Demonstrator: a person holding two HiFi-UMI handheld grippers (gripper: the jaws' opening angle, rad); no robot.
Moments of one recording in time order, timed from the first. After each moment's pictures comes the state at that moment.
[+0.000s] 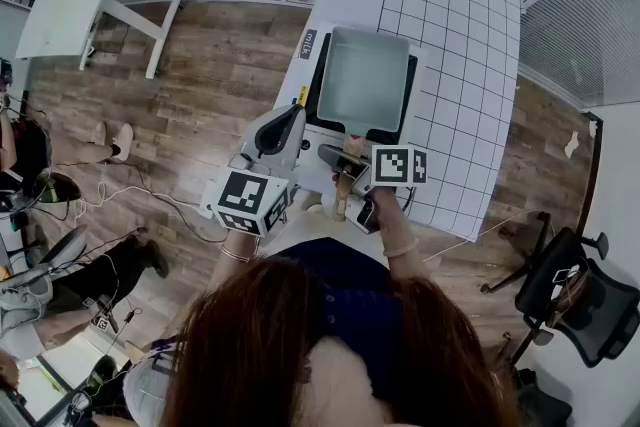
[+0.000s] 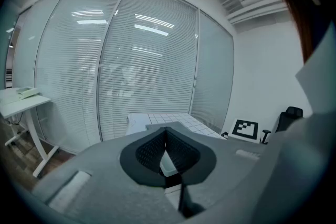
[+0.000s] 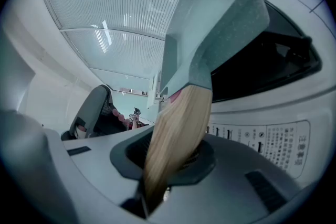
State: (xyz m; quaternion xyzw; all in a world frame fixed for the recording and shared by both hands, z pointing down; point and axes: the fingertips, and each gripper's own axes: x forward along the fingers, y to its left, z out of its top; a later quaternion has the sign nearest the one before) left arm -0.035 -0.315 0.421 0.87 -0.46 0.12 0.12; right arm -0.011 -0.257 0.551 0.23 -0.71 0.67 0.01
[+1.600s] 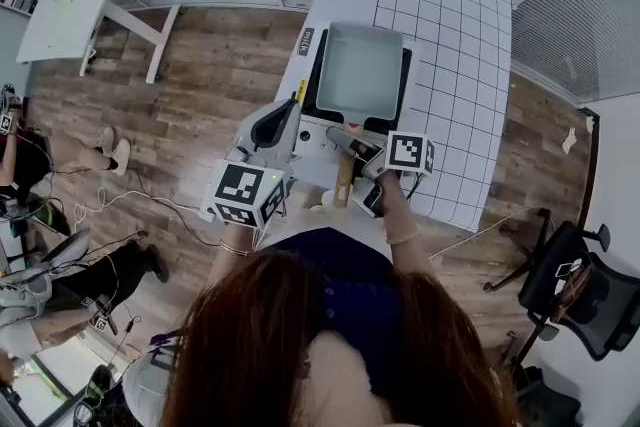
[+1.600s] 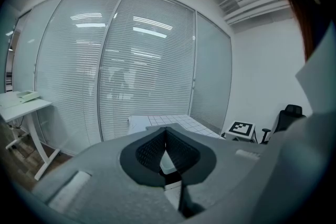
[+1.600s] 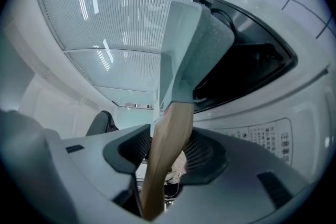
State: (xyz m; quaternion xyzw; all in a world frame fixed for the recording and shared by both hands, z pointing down) left arm -0.042 -0.298 0.411 0.88 -0.46 0.11 0.10; right arm 0.012 -0.265 0.548 0.25 -0.68 0.68 -0.08
